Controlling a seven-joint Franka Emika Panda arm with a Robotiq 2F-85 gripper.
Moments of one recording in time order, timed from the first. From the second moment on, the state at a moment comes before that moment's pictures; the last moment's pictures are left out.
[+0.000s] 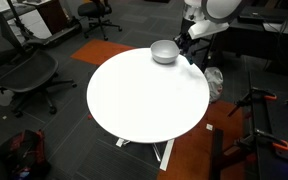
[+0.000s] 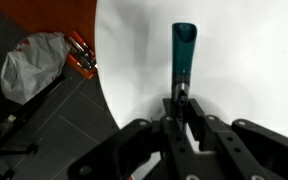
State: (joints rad) arm 0.04 0.29 -0.32 -2.28 -0.06 2.65 0.59
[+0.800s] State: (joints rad) arm -0.08 0.40 -0.27 -1.98 0.03 2.59 0.53
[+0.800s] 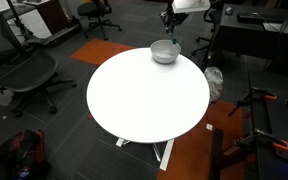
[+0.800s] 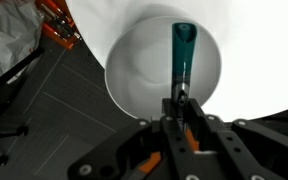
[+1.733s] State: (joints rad) arm -0.18 0.67 -0.22 -1.59 0.12 2.29 0.49
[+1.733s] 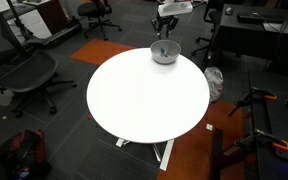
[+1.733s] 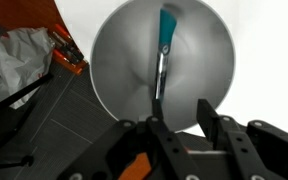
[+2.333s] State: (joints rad) arm -0.19 0.71 -0.21 -1.52 0.13 2.25 0.48
